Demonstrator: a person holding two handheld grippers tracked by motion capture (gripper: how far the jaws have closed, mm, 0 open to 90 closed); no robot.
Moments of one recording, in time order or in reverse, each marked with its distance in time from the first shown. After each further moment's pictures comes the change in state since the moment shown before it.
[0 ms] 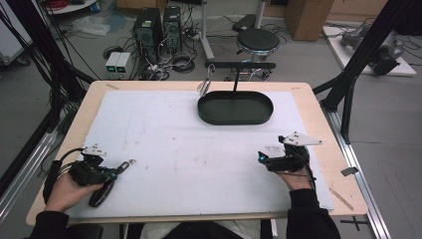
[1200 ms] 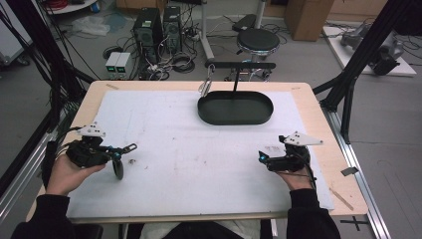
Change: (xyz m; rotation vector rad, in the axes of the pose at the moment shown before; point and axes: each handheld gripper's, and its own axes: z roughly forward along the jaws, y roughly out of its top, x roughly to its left) left arm -0.013 0.063 -0.045 -0.149 -0.042 0.098; right arm 0.000 0.000 -0.001 -0.007 0.001 0.008
